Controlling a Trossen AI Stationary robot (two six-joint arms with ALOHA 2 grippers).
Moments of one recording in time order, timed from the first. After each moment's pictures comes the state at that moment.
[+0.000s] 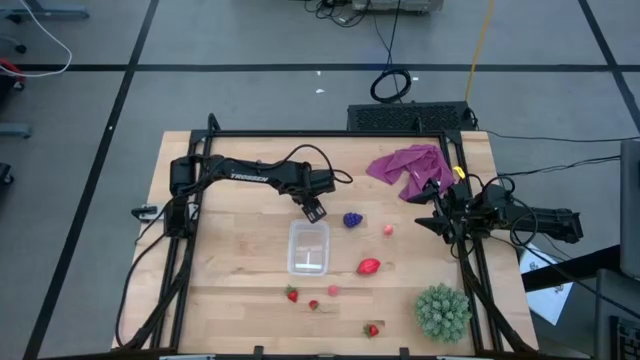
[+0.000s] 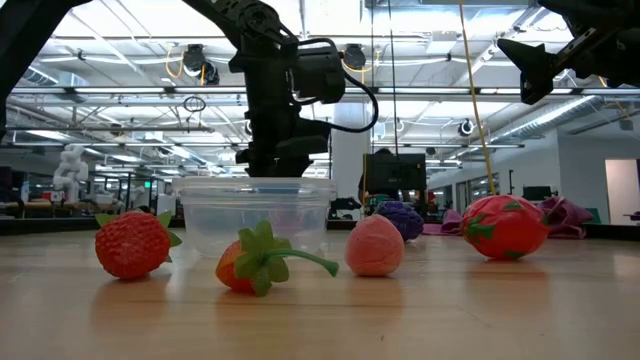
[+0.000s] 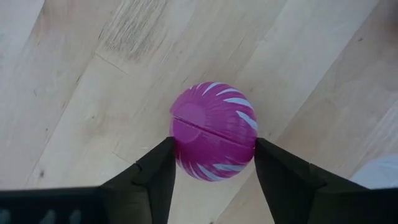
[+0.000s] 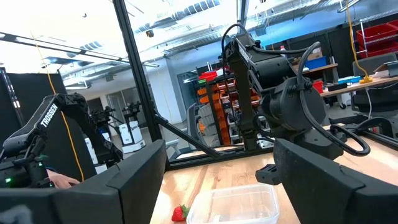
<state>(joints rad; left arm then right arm) 0.18 1.99 1.44 -0.81 -0.13 -0.37 -0.09 0.02 0.04 0.23 -0.21 0.33</state>
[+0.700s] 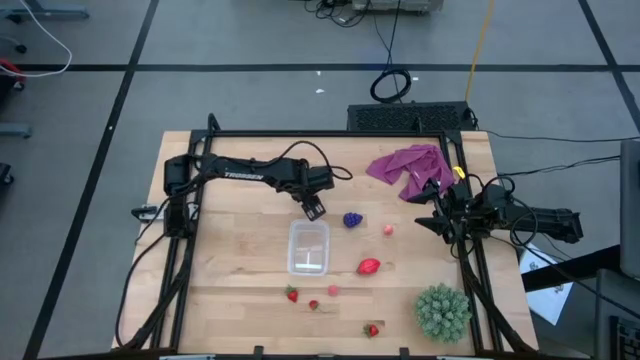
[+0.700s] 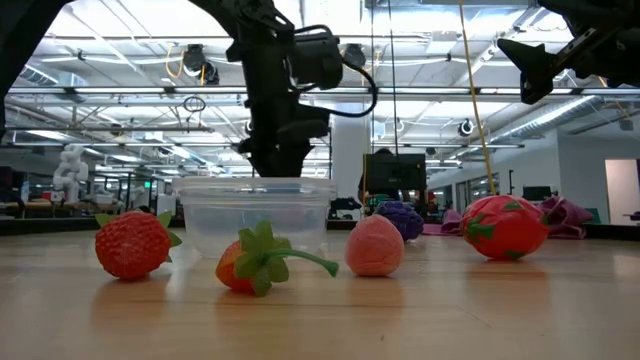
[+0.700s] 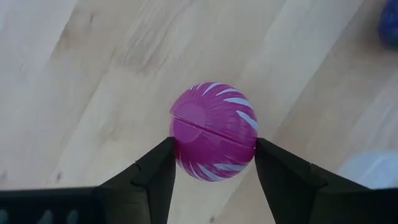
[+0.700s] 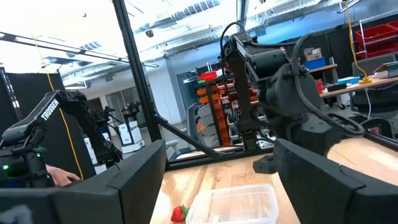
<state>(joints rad) 0.18 1.94 1.45 -0.83 -0.14 -0.35 -0.09 0.02 0.04 0.23 -0.21 0.33</state>
